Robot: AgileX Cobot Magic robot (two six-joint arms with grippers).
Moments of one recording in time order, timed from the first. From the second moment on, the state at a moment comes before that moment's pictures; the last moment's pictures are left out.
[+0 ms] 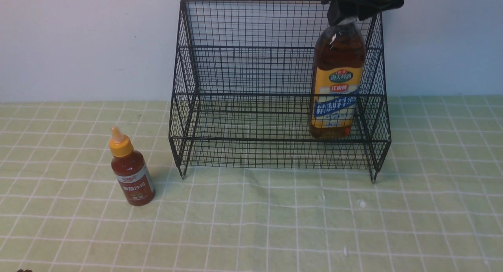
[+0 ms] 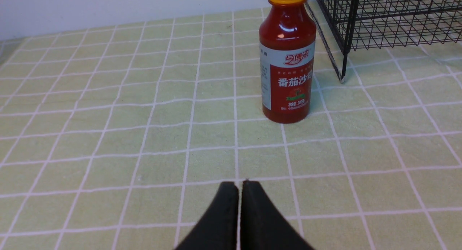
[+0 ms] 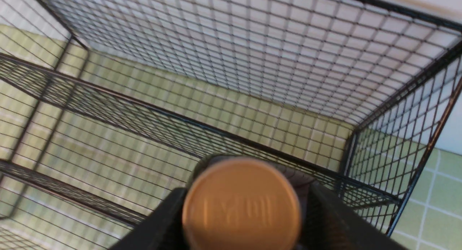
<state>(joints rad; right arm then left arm) 0.35 2.02 -2.27 0.04 1.28 0.08 -0.05 -0.01 0.02 0.01 0.39 0.02</state>
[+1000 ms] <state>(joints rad) 0.35 0.40 -0.90 0.04 0.56 0.07 -0.05 -0.01 0.02 0.01 0.39 0.02</state>
